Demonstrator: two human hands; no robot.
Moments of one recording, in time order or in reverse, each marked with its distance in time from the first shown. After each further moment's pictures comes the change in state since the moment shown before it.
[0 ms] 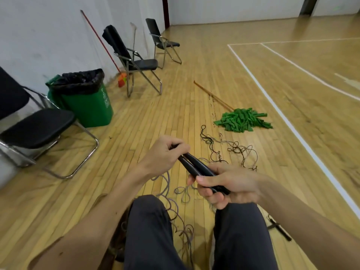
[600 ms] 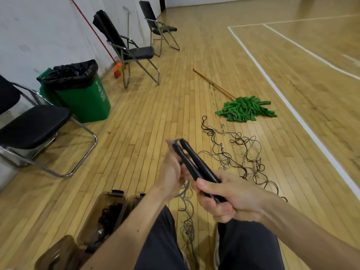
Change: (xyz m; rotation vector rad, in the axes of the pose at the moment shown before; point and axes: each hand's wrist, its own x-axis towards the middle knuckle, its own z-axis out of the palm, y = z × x) left_hand 0.008 -0.025 0.050 -0.560 0.190 -0.321; right_hand 0.017 0.010 -0.005 0.196 -0.070 -0.151
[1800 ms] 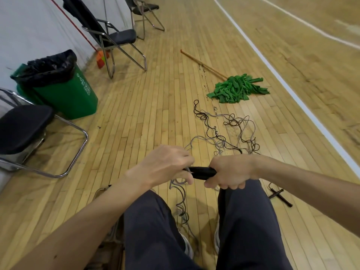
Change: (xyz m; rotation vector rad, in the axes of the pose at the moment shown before) left_hand 0.040 0.000 -0.019 1.390 -0.653 0.926; right_hand 0.012 -0.017 -0.062 -1.001 0.311 0.589
